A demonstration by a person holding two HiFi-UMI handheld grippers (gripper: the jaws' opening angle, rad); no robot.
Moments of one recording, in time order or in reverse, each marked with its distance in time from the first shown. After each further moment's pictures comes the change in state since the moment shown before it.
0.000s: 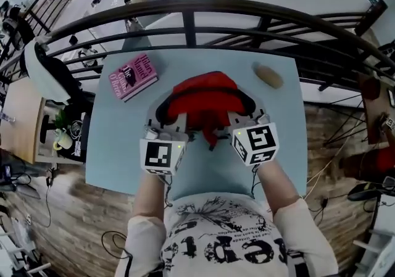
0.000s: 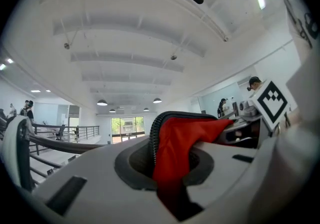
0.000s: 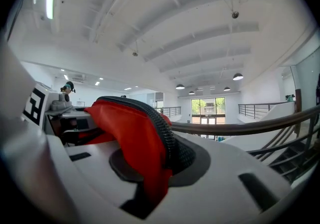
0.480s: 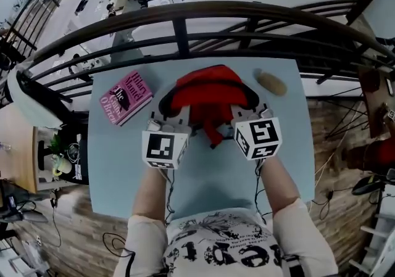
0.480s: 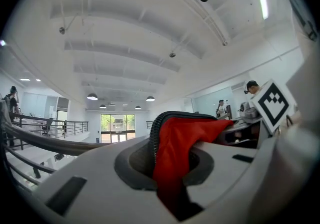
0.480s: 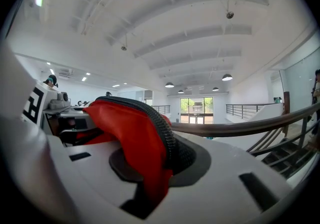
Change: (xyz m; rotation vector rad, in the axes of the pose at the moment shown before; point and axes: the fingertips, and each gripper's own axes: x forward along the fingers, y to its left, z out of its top) left arm 0.110 0.052 -0.040 -0.051 0.016 -0.114; right arm 0.098 -0.058 -0.013 0.007 0.025 -0.134
